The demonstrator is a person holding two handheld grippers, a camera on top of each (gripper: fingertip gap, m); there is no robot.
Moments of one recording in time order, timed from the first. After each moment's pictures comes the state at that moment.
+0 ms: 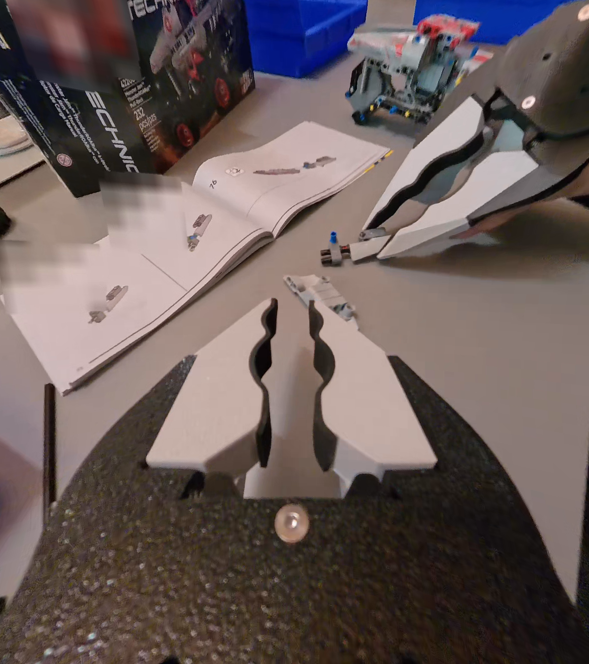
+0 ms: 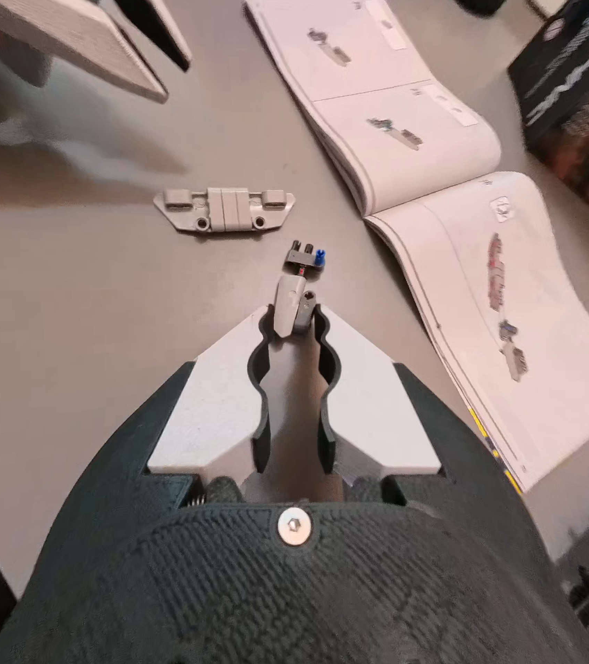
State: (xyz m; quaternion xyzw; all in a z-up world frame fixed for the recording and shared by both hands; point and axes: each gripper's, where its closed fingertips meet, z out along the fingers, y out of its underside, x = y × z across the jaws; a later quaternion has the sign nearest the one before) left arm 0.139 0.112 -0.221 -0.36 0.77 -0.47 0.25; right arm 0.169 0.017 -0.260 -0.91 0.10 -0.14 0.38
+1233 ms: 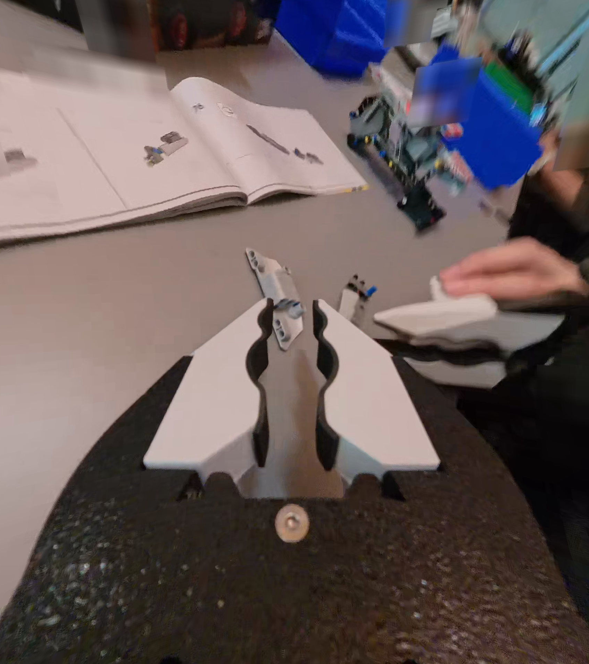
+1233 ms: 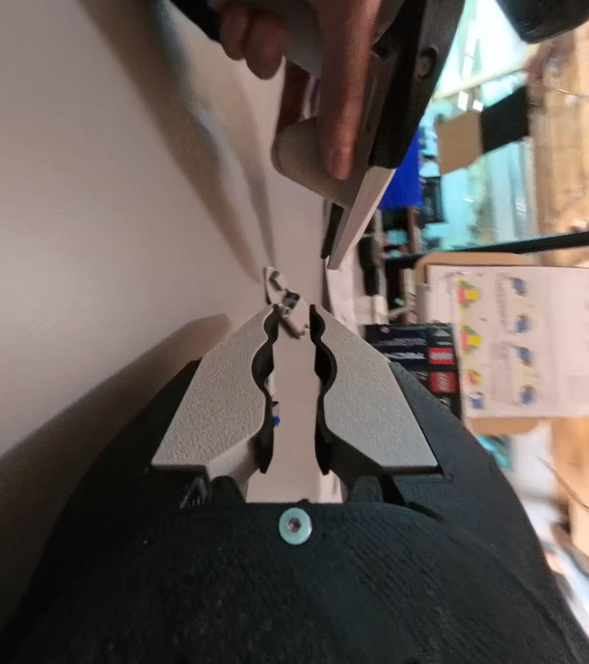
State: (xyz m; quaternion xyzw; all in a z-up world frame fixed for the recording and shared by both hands) left arm 0.127 0.097 -0.228 -0.52 0.66 -0.54 0.07; right arm 0.093 0.058 -0.232 -0.77 -0.29 -0.45 0.35
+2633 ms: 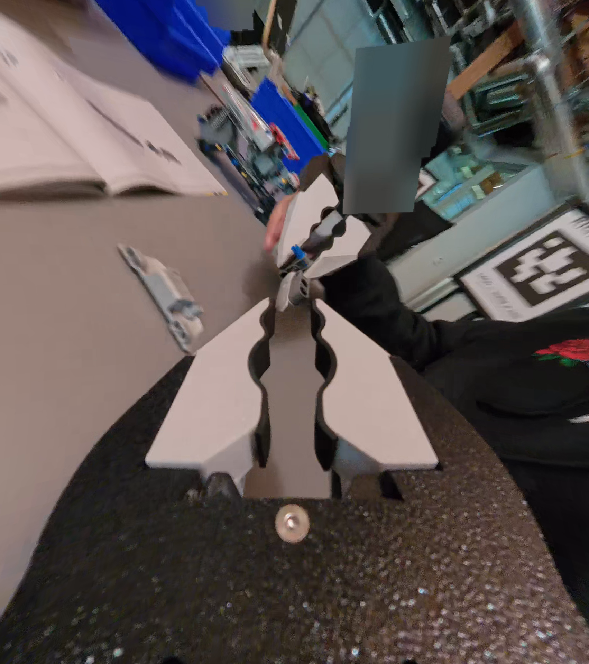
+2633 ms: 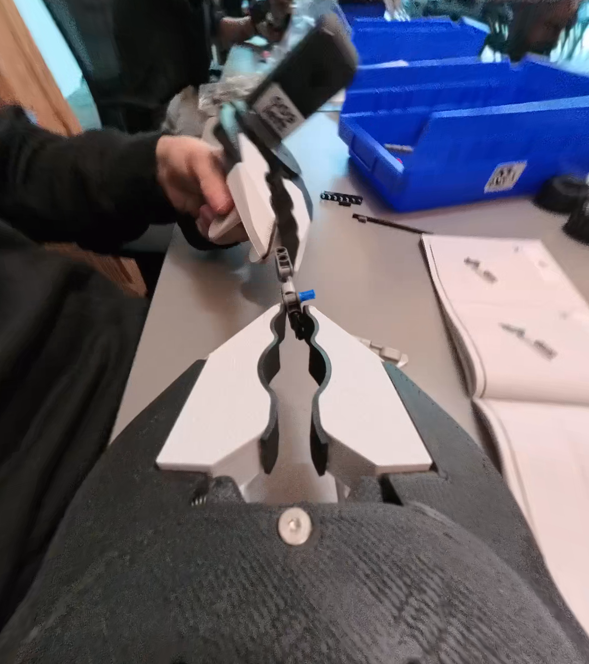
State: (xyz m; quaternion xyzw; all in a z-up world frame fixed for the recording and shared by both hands) left arm 0.093 0.077 -0.192 -0.42 0.61 -0.66 -0.14; right arm 0.109 0.059 -0.195 -0.81 -0.09 0.08 0.58
